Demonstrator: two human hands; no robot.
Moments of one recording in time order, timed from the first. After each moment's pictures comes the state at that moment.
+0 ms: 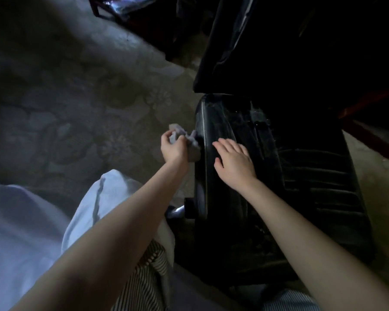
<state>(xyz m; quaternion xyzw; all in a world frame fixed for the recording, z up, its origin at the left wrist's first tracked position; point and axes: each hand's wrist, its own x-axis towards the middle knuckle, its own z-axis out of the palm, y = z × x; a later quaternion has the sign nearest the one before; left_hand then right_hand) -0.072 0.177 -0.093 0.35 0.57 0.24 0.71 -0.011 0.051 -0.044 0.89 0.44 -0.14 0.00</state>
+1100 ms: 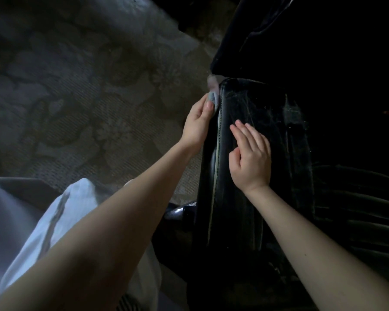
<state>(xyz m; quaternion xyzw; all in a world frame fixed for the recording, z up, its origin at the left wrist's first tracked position) -0.011 0.213 -0.129 0.53 0.30 0.19 0.77 0.031 0.072 -0.116 0.87 0.46 0.07 -0.19</state>
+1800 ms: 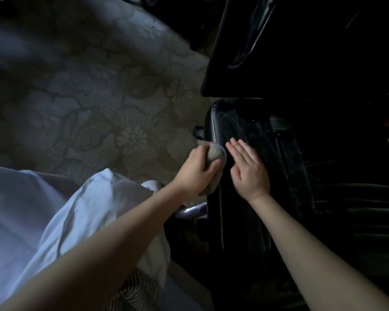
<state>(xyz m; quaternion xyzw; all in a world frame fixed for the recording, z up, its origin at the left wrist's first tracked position) -0.101 0.157 -0.095 0.77 0.33 0.04 0.54 0.017 0.044 -0.114 0.82 0.53 0.00 -0.22</state>
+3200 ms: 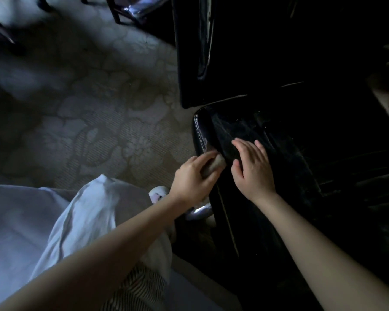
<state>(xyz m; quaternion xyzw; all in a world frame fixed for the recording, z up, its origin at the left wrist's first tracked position) -0.120 0.133 -0.083 0.85 0.30 0.11 0.41 0.005 0.021 -0.094 0.85 0.48 0.01 -0.22</state>
